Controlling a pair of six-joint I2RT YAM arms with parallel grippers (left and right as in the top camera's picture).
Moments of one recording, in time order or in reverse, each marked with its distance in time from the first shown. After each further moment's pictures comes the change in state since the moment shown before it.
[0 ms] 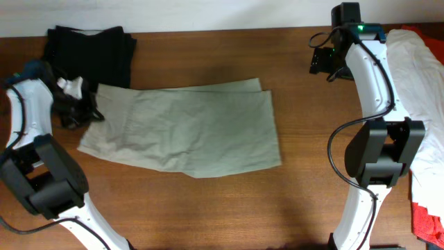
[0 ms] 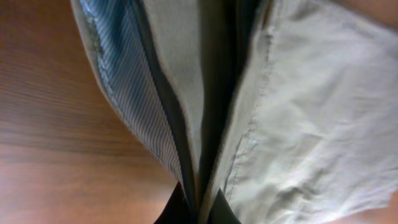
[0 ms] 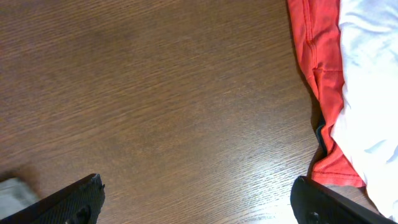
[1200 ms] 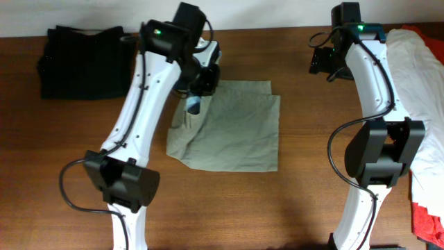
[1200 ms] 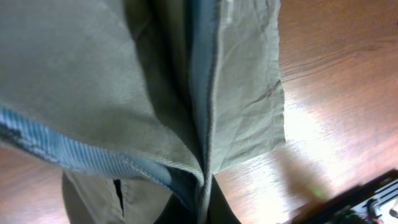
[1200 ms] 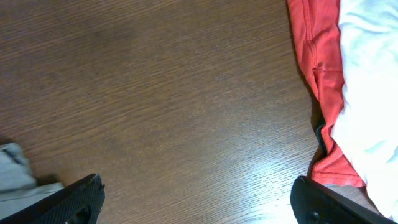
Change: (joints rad) left arm -0.792 0.015 0.492 -0.251 -0.097 -0.246; right arm 0.000 0.000 0.000 0.000 0.000 0.000
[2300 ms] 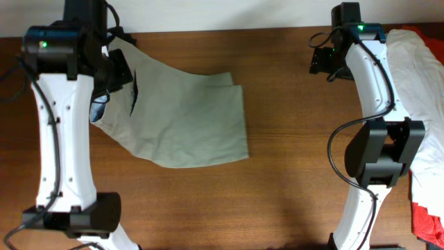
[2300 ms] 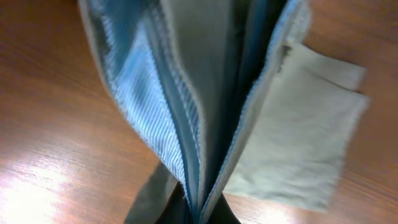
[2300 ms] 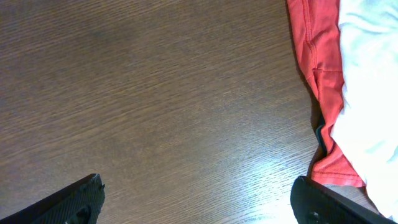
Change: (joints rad) left arm 0.311 -0.276 0.015 -0.159 -0.391 -0.259; right arm 0.000 0.000 0.000 0.000 0.000 0.000
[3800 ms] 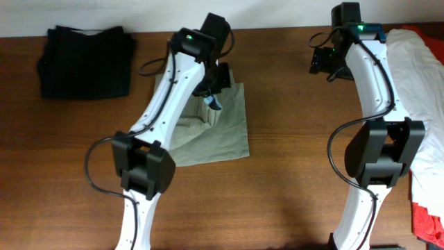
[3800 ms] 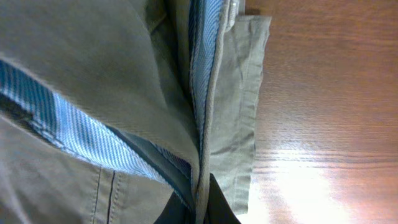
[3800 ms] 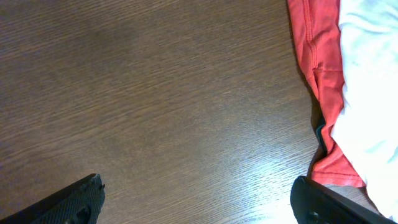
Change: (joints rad) left arm -0.370 0.446 -0.002 0.298 0.188 -0.100; right arm 0.000 0.000 0.000 0.000 0.000 0.000
